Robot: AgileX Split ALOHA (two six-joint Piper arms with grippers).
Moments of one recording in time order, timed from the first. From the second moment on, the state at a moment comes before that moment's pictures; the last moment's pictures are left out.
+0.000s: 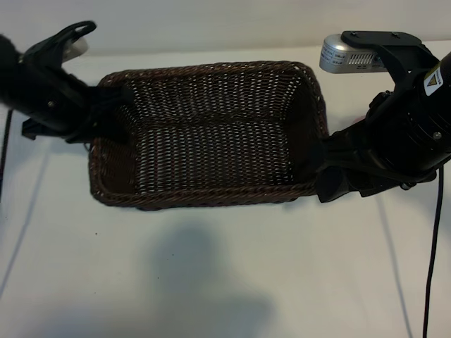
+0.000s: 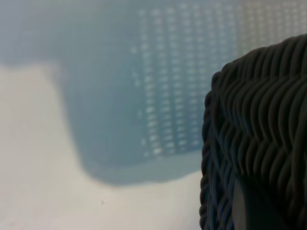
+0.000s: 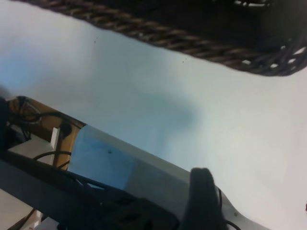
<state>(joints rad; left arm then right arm) -0.13 1.69 -1.15 -0.49 0.80 0.09 0.62 1.35 -1.21 0.35 1.20 0.23</state>
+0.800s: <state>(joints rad) -0.21 1.89 -1.25 -0.44 0.75 0.02 0.62 1.35 -1.21 0.35 1.20 0.23</state>
